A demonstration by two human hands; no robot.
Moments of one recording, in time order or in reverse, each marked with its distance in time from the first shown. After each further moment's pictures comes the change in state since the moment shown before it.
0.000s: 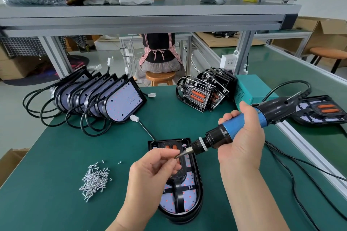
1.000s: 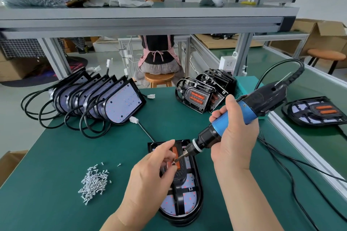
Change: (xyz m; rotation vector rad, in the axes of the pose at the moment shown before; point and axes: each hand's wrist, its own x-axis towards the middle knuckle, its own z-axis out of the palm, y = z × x) left_hand 0.005 -0.006 -0.006 0.558 -0.056 0.231; right_hand -0.007 0.008 0.013 -0.111 -0.148 -0.181
